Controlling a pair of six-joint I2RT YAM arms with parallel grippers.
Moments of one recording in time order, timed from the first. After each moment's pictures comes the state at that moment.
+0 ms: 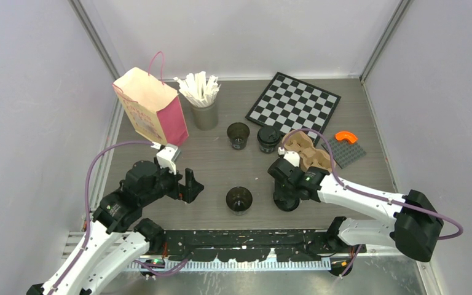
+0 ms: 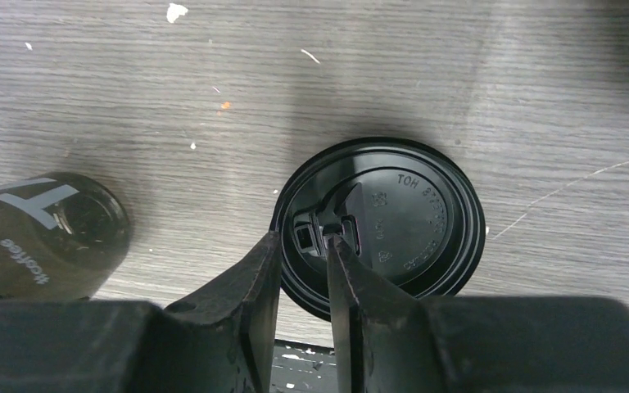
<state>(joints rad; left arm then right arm) -0.59 0.50 0.71 -0.73 0.12 -0.29 0.91 1.16 0.69 -0.67 0.25 0.84</state>
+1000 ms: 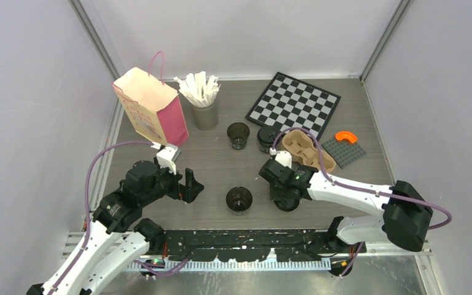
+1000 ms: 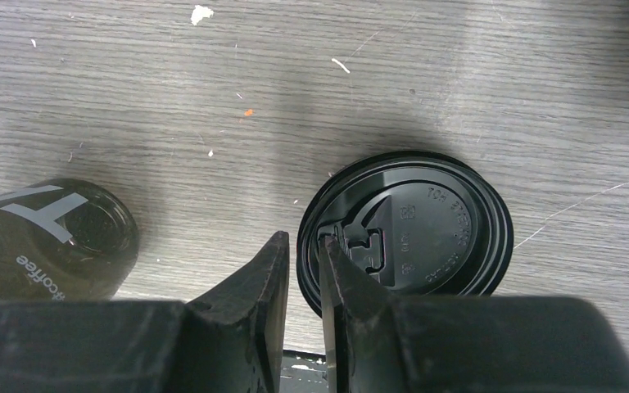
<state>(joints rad) -0.59 0.50 0.71 -0.73 0.12 -0.29 0.97 1.26 0.75 -0.66 0.30 0.85</state>
